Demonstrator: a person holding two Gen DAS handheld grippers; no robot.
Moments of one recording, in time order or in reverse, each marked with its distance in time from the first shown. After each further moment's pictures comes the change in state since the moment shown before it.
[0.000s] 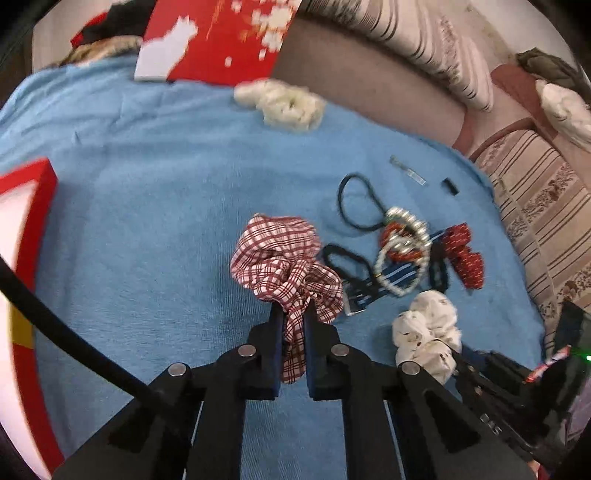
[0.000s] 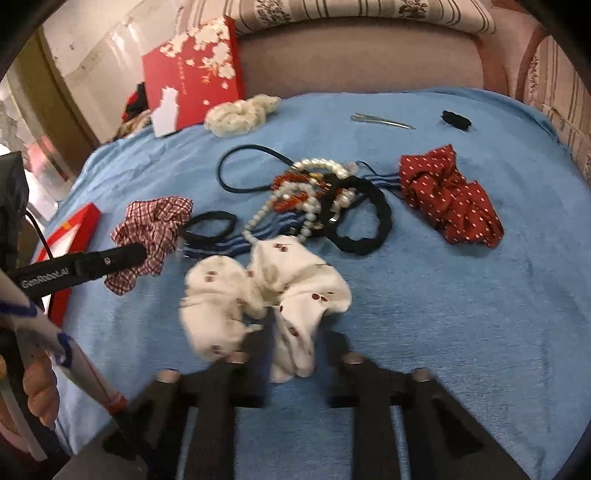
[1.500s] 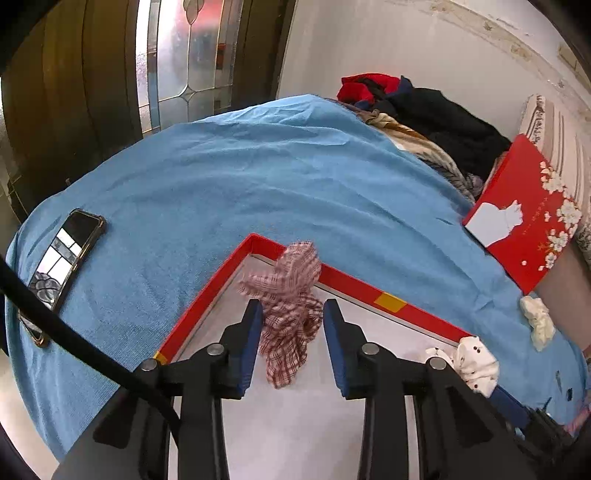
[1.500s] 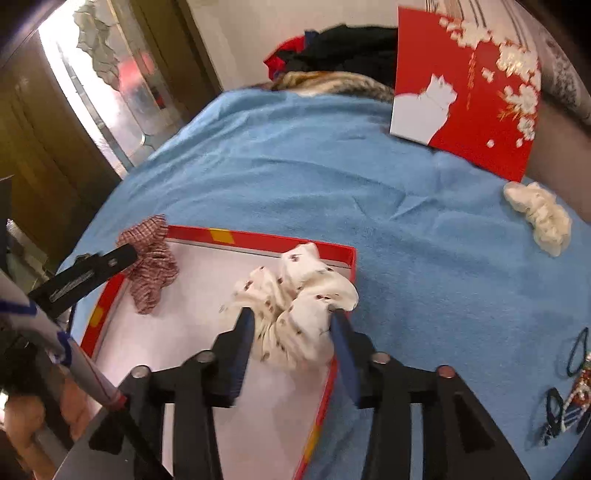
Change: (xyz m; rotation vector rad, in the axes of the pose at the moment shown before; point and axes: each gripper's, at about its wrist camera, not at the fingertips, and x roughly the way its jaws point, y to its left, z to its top) left arm -0.157 0.306 0.023 -0.530 -0.298 0.524; right arm 0.098 0.333 0.087 -0.346 0.086 0.200
